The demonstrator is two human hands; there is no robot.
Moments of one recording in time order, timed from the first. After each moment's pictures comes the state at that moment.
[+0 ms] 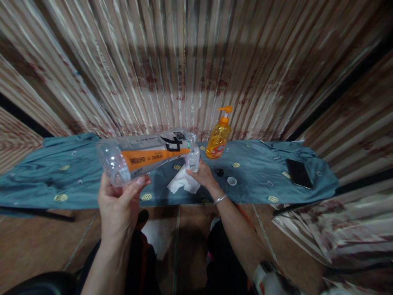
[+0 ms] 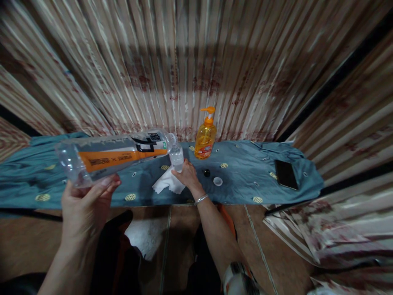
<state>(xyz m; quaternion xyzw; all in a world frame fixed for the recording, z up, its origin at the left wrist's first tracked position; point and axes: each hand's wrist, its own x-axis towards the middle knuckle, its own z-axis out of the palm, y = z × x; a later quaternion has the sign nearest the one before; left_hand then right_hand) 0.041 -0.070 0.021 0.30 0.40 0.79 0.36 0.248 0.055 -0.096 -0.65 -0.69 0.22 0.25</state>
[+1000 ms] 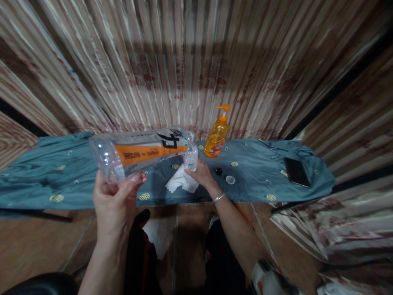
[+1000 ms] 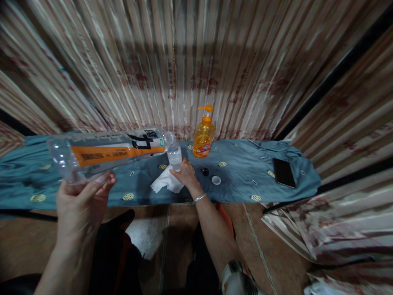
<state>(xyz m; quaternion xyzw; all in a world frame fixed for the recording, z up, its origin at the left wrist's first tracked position) 0.045 -0.066 0.032 0.28 0.41 0.79 0.36 0.249 0.054 -0.095 -0.64 -0.70 0.20 0.23</state>
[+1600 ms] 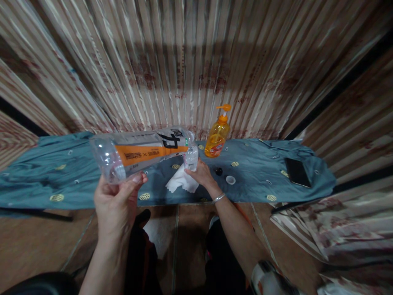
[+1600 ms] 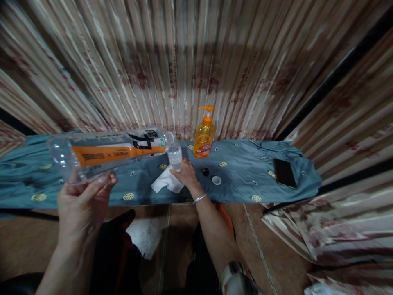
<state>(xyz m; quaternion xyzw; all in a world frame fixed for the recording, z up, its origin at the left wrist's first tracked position) 0.047 -0.066 0.029 0.29 0.41 0.78 0.37 0.249 0.054 -0.094 -0.64 -0.70 0.21 0.24</state>
